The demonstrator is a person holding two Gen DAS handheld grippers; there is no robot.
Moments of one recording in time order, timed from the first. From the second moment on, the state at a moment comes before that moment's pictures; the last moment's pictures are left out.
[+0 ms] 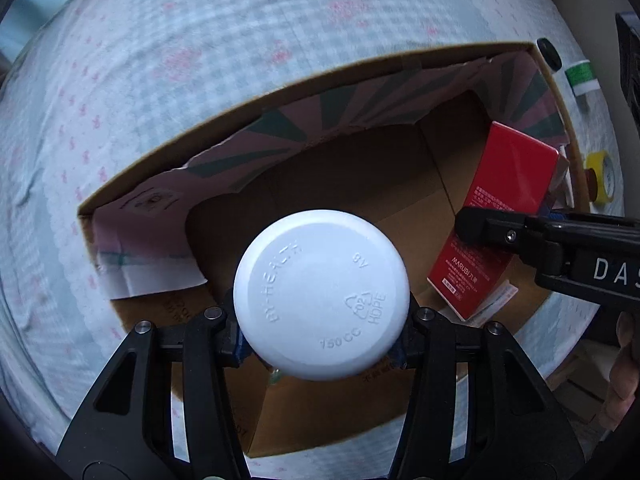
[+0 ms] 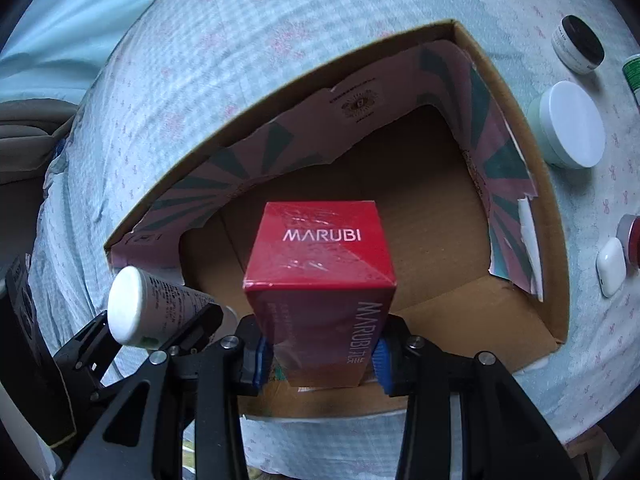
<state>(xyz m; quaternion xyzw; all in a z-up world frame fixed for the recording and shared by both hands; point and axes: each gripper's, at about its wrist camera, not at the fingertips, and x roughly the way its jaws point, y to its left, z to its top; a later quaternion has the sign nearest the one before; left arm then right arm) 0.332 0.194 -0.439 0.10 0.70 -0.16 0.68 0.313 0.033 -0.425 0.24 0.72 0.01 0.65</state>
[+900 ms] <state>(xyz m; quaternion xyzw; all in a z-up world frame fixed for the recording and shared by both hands) 0.310 0.222 -0.375 0.08 0.67 -0.14 0.73 0.296 0.027 -0.405 0.26 0.71 -0.02 0.65</state>
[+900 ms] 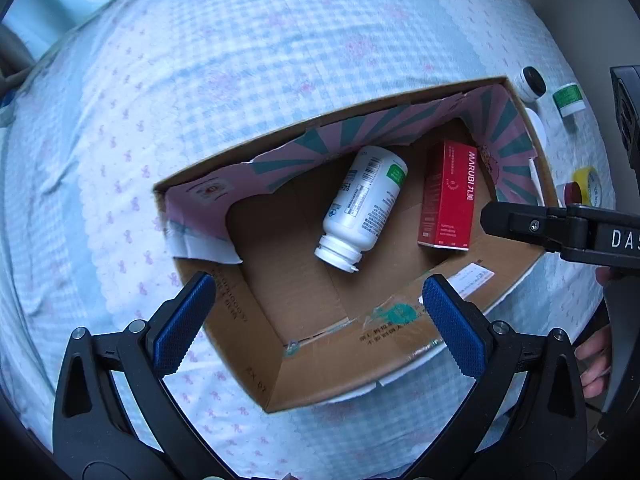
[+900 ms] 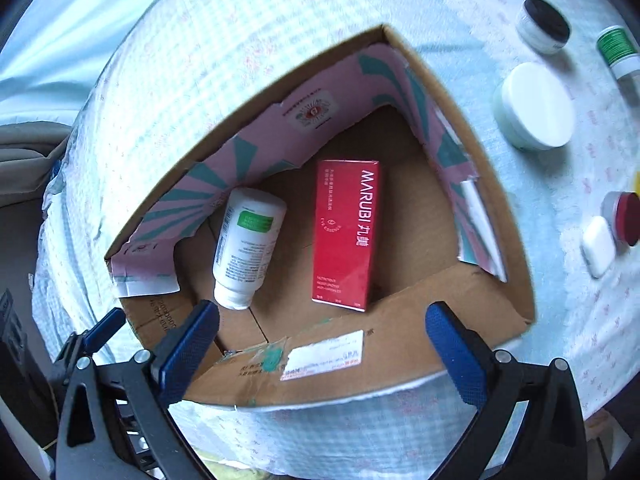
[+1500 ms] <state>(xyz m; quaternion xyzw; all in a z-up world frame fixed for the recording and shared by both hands) 0.202 0.236 -0.236 0.06 0.57 -0.12 0.81 0.220 0.006 -0.271 0.21 0.63 0.00 0.75</state>
